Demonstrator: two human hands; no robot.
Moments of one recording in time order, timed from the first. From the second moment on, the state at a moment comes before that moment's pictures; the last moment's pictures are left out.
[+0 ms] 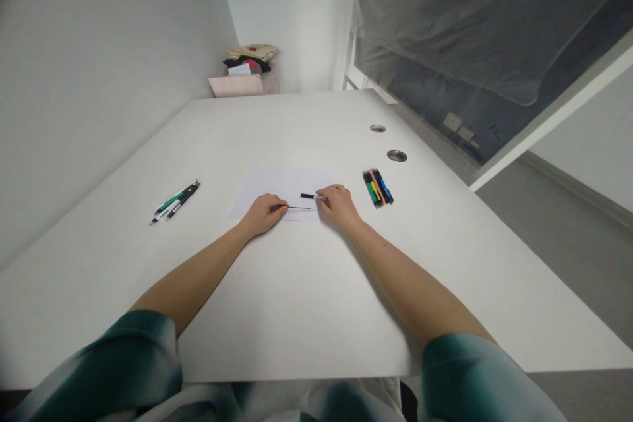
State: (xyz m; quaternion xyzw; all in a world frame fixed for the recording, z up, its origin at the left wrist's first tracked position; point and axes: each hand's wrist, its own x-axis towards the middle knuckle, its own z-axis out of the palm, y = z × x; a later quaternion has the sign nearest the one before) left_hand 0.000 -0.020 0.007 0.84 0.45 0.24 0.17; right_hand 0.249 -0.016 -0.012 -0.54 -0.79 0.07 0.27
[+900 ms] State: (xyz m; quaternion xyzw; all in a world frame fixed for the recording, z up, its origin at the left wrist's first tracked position) left_hand -0.010 -0.015 0.008 0.80 0.50 0.31 0.13; right_hand 0.251 -0.020 -0.007 -0.59 -0.76 0.04 0.26
